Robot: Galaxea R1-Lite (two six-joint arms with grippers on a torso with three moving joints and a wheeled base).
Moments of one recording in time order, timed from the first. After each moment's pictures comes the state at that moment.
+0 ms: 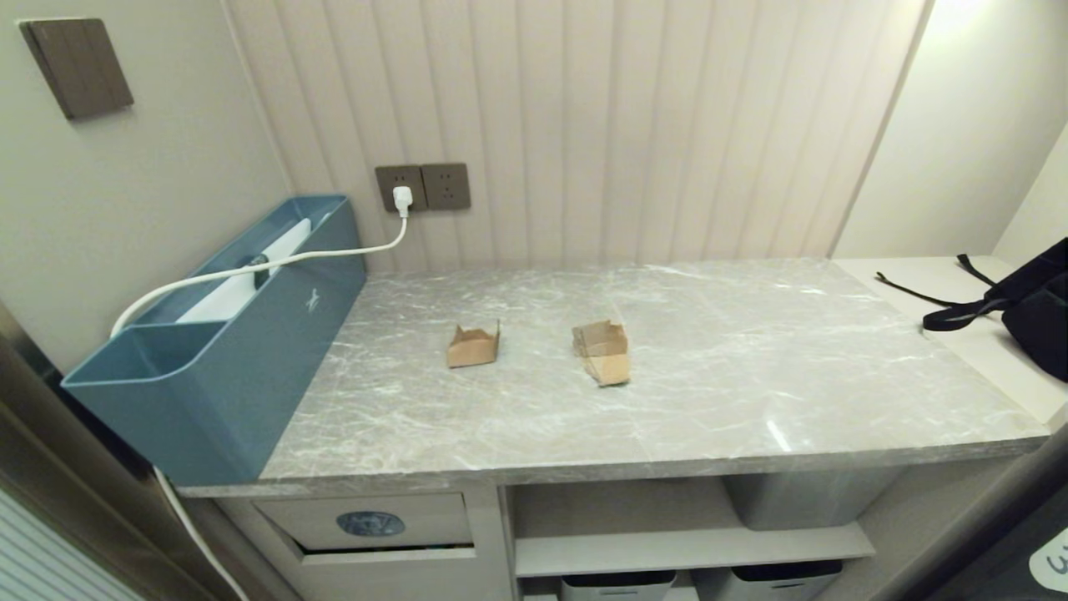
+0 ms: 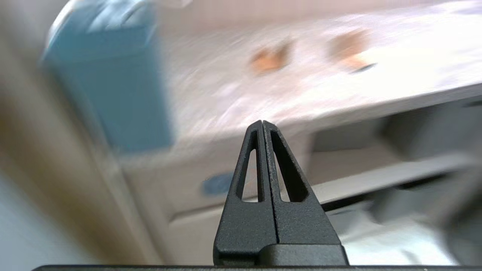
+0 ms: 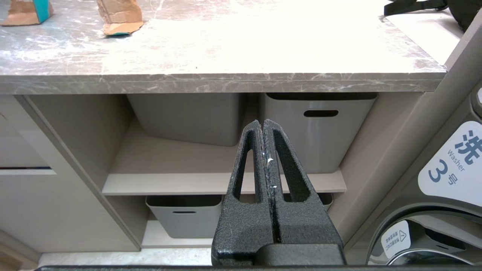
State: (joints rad) left arm -0.02 0.26 -0.34 0.01 -0.24 0.06; right arm 0.01 0.00 0.00 0.00 0.00 0.00
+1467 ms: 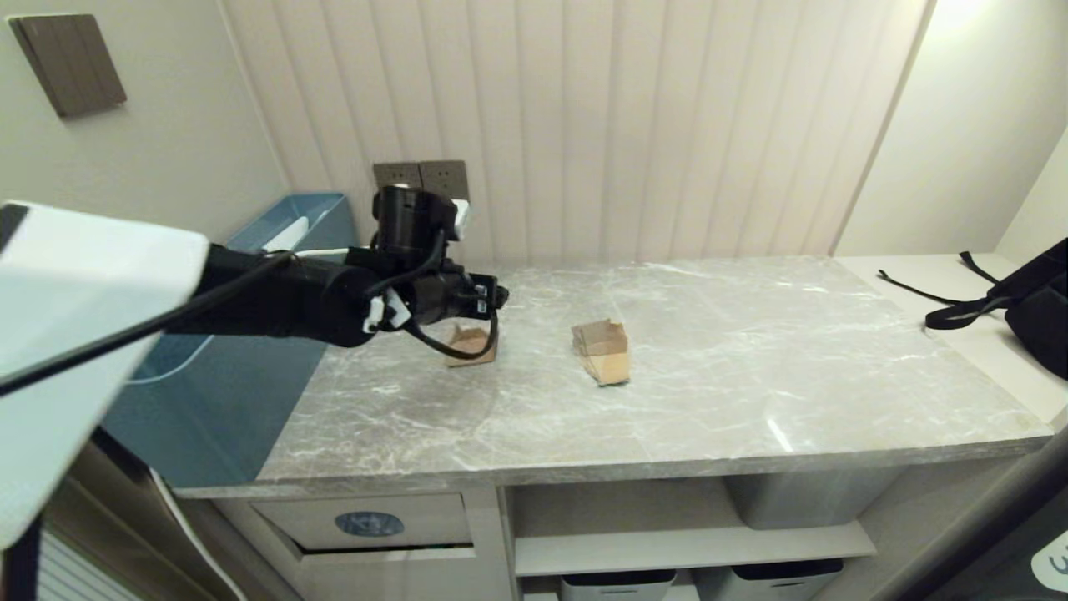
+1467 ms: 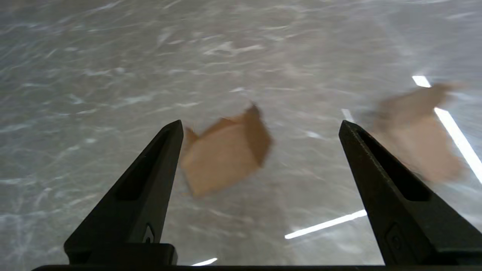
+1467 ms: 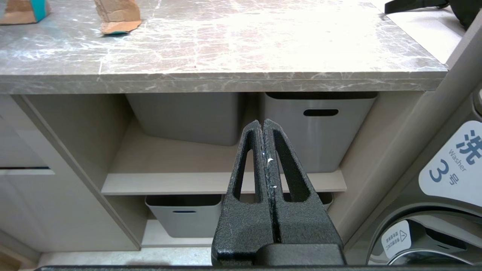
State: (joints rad) left arm -0.47 2.13 -1.62 -0.14 0.20 -0.02; right arm 0.01 0.00 0.00 0.00 0.00 0.00
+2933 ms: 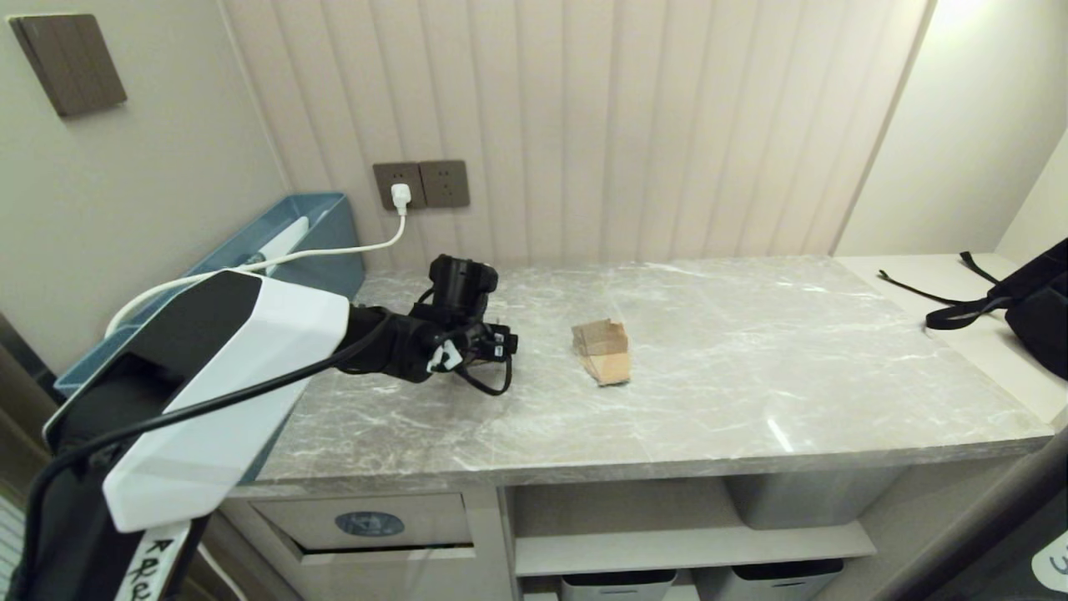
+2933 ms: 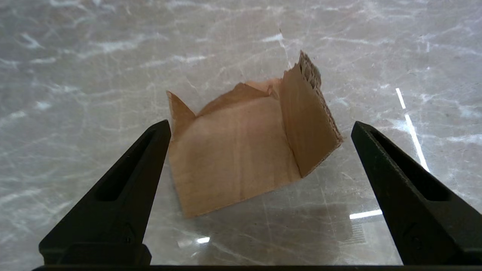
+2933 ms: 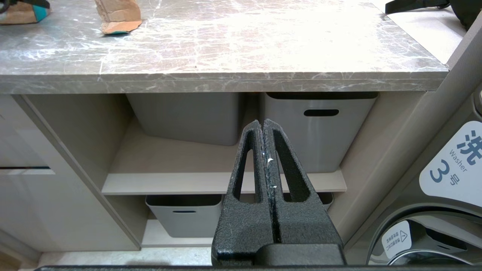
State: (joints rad) left arm -0.47 2.37 -1.74 -0.15 0.31 -0.05; right arm 0.01 0.00 0.00 0.00 0.00 0.00
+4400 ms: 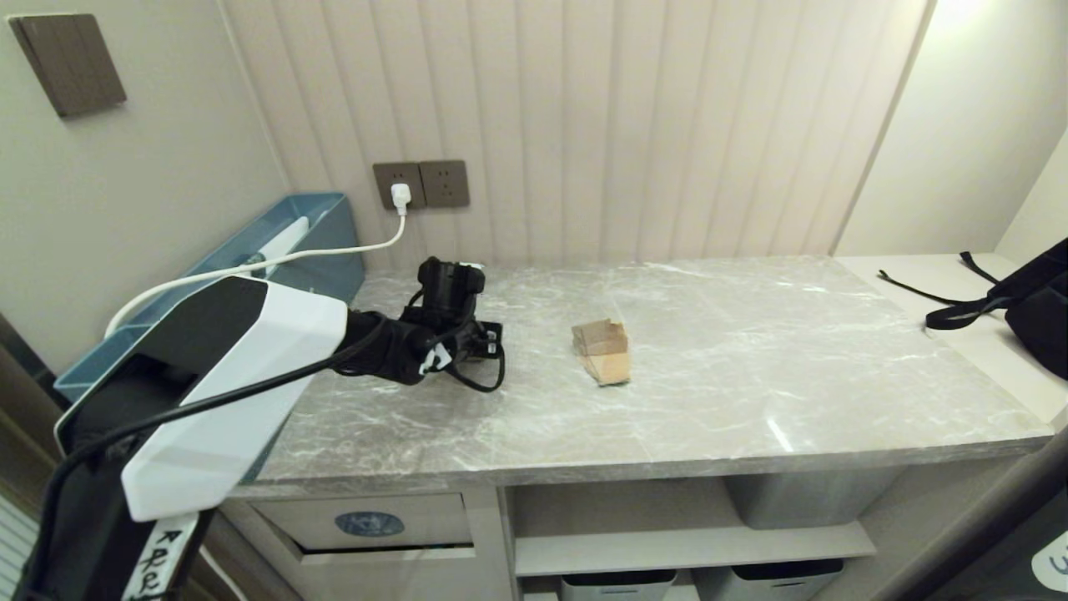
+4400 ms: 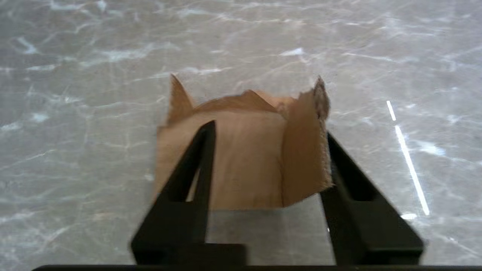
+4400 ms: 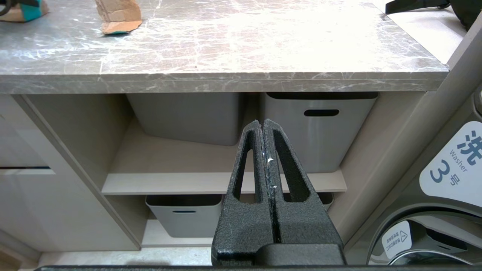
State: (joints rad) left arm -0.43 2.40 -1.74 -0.22 0.25 -0.05; right arm 0.01 0.00 0.00 0.00 0.00 0.00
